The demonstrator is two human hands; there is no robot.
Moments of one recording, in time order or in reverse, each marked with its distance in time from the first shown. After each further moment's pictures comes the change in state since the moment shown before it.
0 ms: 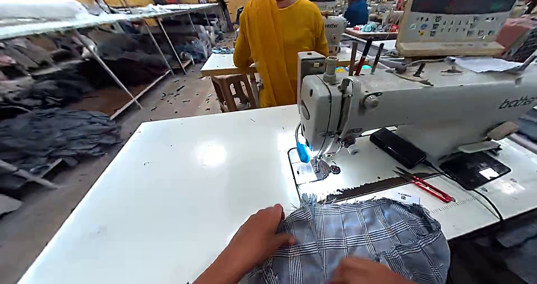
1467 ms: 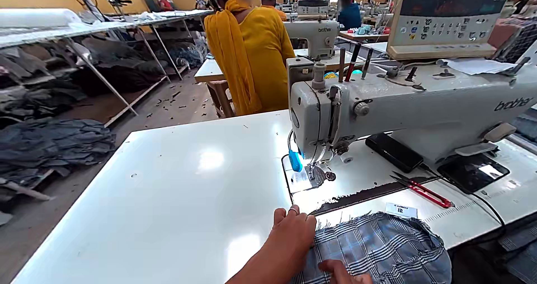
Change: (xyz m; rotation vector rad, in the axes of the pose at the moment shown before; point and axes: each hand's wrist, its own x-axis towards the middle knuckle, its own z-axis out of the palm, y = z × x) left_hand 0.025 0.056 0.014 0.346 -0.101 0.189; right_hand 0.024 -0.015 0.055 0.001 0.438 0.483
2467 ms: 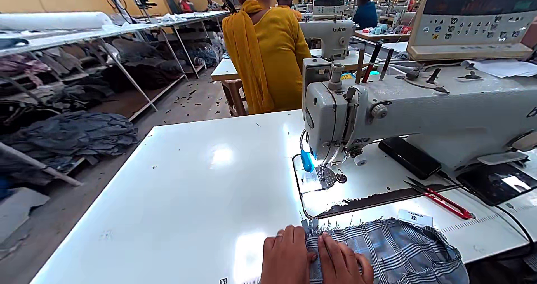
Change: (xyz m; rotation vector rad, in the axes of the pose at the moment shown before) left_hand -0.034 0.005 0.056 -0.230 0.551 -0.210; right_hand 0.022 0.010 0.040 -0.709 0.391 -0.228
